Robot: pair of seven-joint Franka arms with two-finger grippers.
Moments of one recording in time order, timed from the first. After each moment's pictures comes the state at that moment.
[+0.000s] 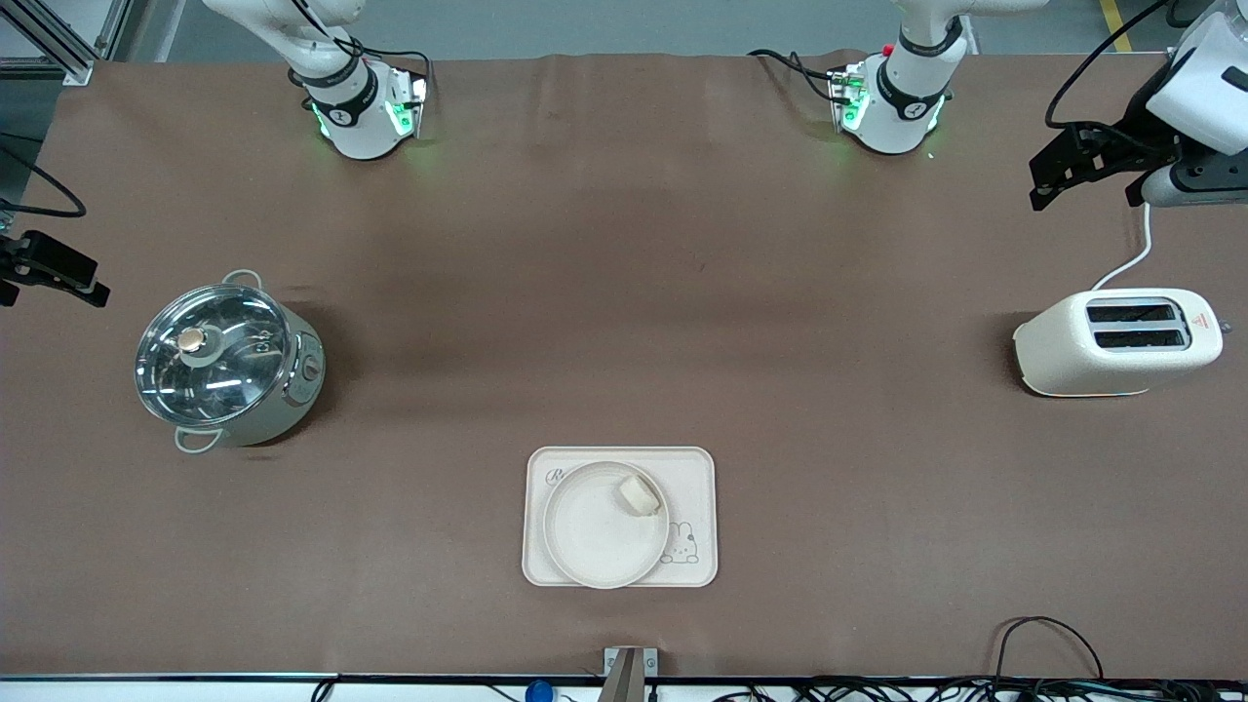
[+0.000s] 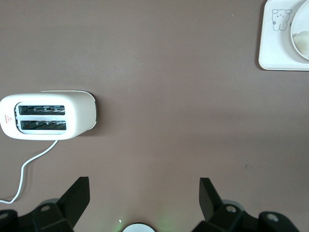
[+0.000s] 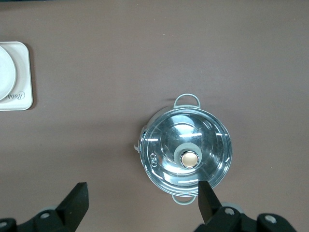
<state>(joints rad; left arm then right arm) -0.09 -0.07 -0.08 -1.52 0.02 1.44 -0.17 -0.12 0.12 0.05 -1.38 0.00 1.54 -0.04</state>
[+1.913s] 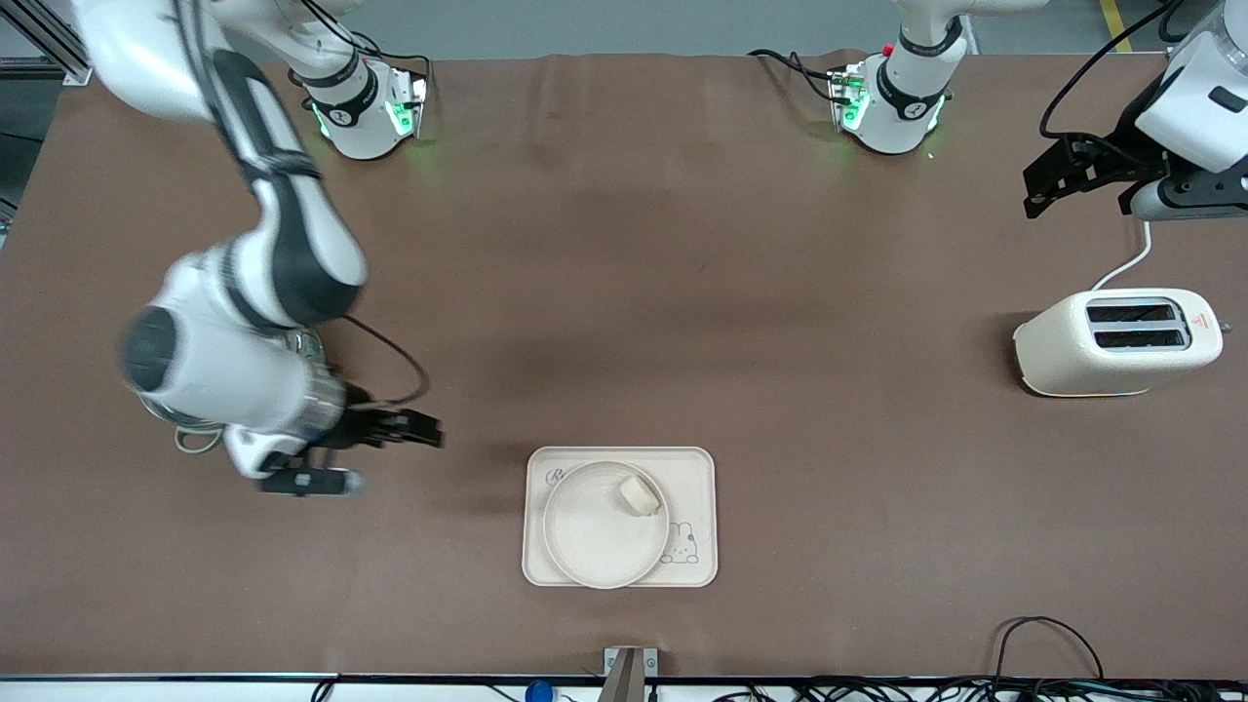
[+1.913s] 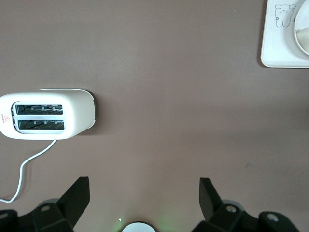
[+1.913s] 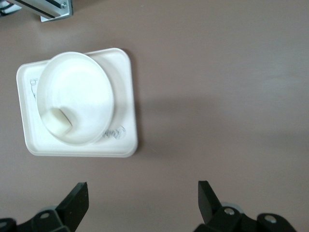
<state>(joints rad) -0.09 -0.05 -0.08 -1.52 0.02 1.44 -0.17 0.26 0.61 0.07 -1.43 0.28 2.18 0.29</state>
